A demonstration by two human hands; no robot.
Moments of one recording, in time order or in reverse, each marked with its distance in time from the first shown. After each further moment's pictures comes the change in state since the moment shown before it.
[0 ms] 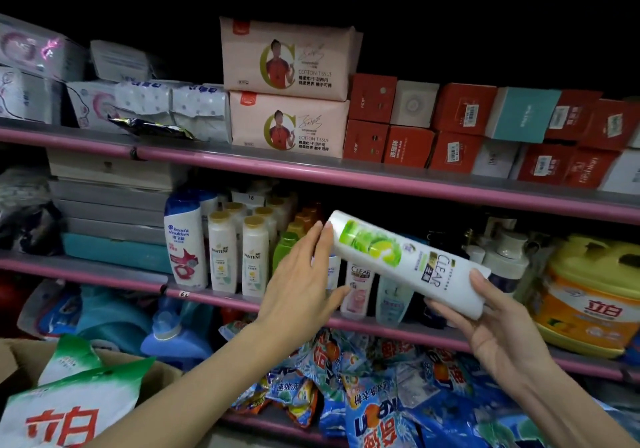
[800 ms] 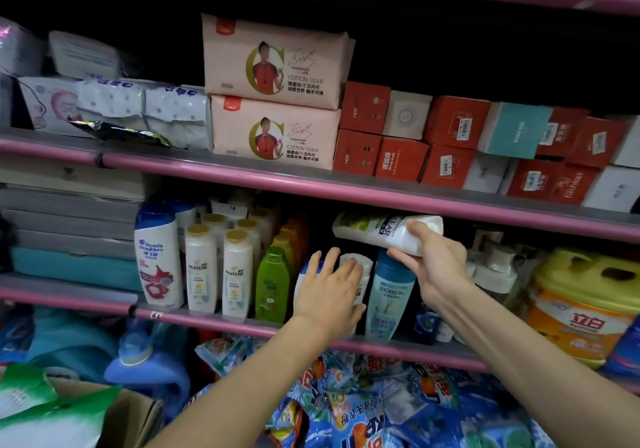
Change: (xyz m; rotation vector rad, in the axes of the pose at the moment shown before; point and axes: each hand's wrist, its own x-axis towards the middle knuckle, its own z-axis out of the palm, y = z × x) left_hand 0.053 0.011 0.056 0.236 -0.327 0.135; right_hand 0.082 -0.005 0.092 -0.236 0.260 -0.247
